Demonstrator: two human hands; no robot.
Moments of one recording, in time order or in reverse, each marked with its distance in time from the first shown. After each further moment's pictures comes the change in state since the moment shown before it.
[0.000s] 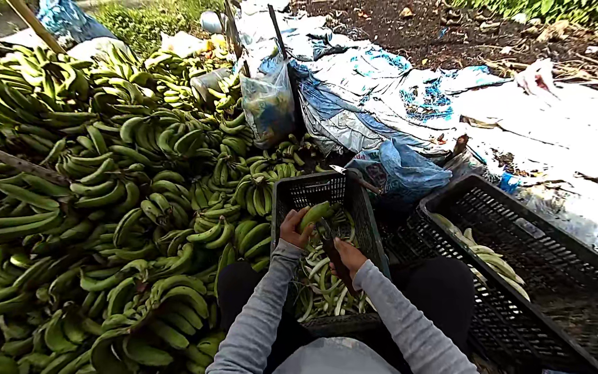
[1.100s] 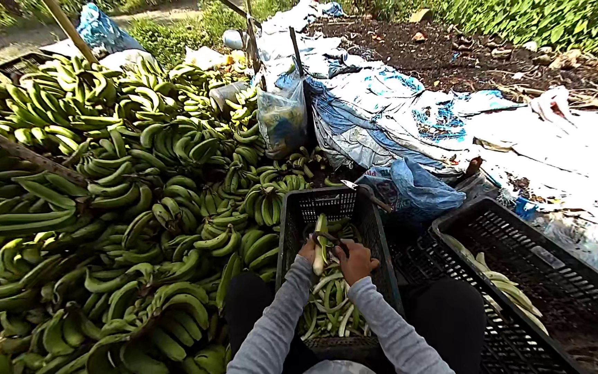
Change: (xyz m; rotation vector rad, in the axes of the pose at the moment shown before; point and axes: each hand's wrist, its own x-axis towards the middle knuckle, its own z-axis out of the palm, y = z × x) left_hand 0.003 0.026 0.009 -0.644 -0.120 -1.183; right_hand 0.037 0.005 0.008 -0.819 0.549 -0.532
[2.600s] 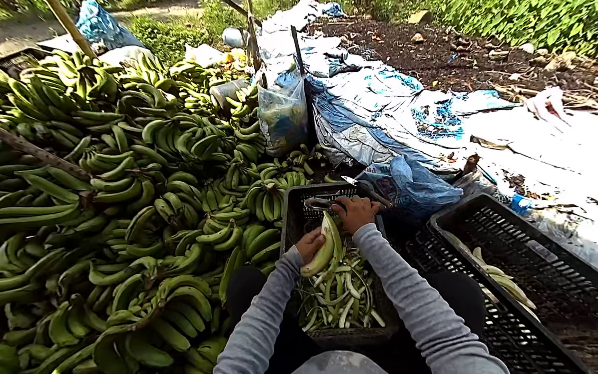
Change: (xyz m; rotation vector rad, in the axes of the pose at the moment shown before) left_hand -0.010 0.015 -0.036 0.378 -0.493 0.468; right_hand 0.066 -0.051 -0.051 -0.218 -0.124 -0.240
